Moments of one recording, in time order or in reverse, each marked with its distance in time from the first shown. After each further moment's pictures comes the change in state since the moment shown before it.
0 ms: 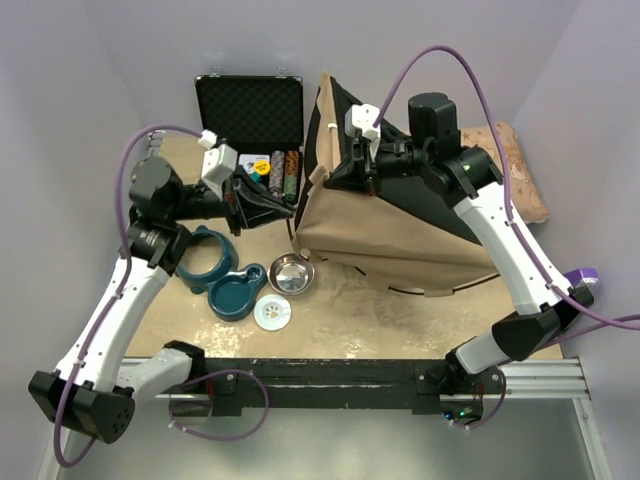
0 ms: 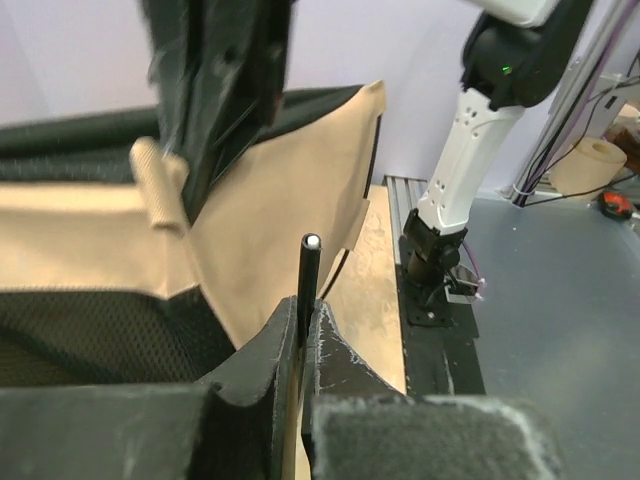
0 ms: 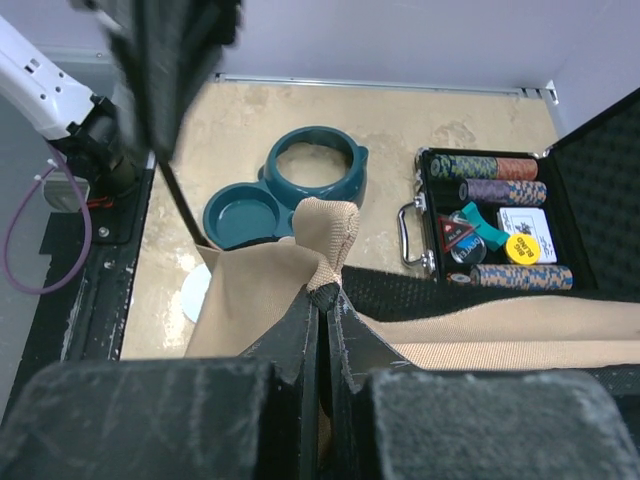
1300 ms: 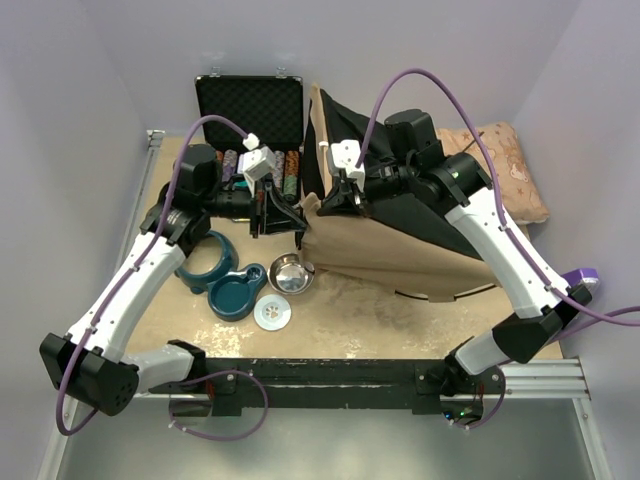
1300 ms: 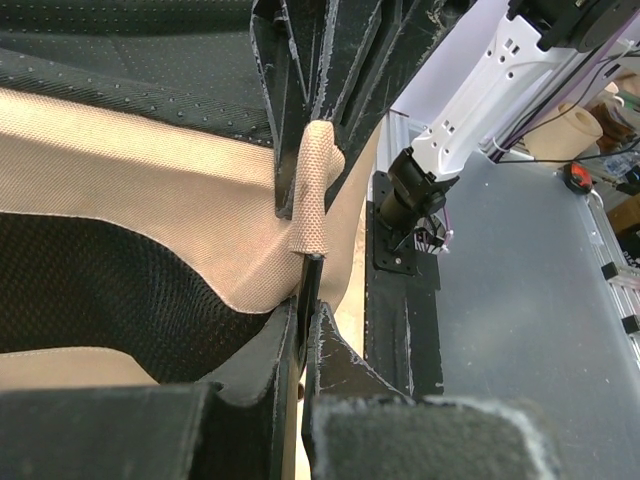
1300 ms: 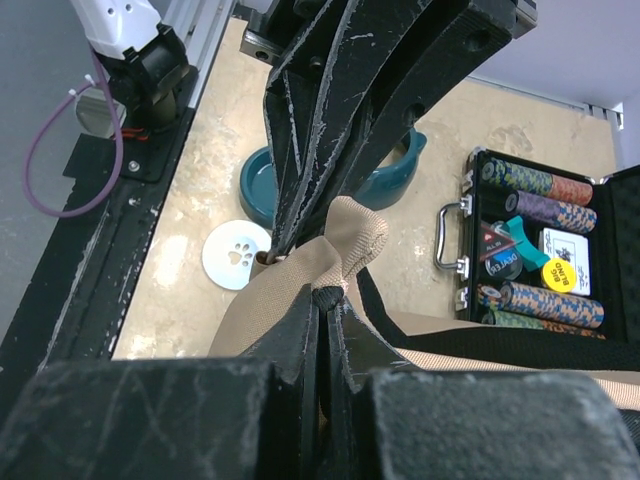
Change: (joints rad) left arm -0.084 0.173 0.103 -0.481 -0.070 0.236; right arm 0.111 -0.001 0.006 -0.198 0.008 -0.267
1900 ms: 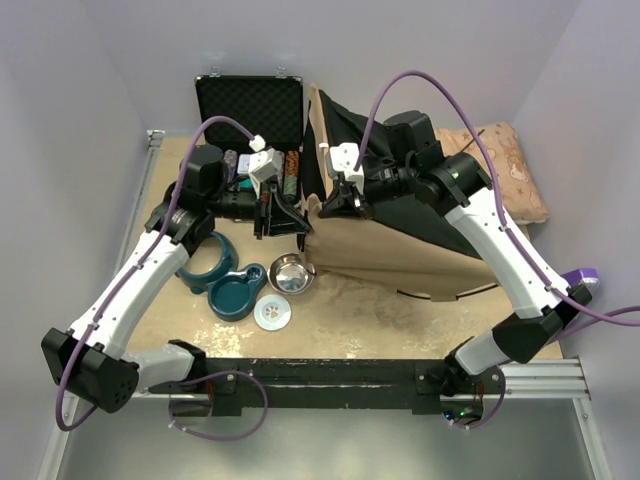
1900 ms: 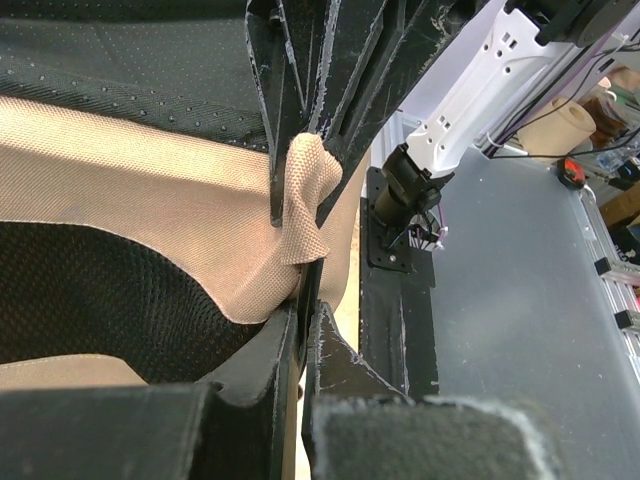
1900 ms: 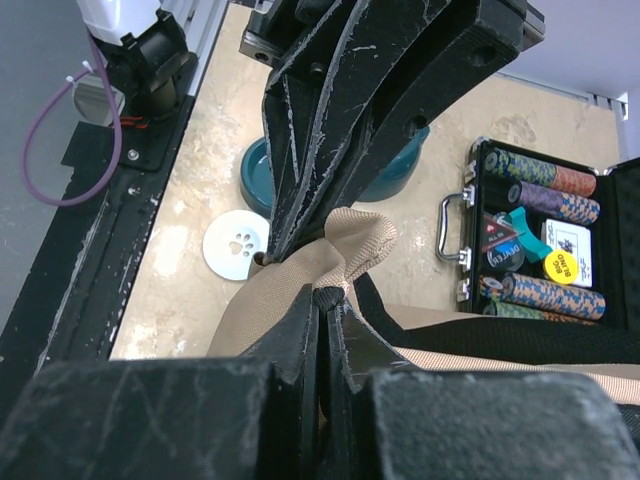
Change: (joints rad) left arm -0.027 0.016 0.000 0.001 -0.009 0.001; right arm 0.005 0.000 0.005 -0.033 0.017 -0.026
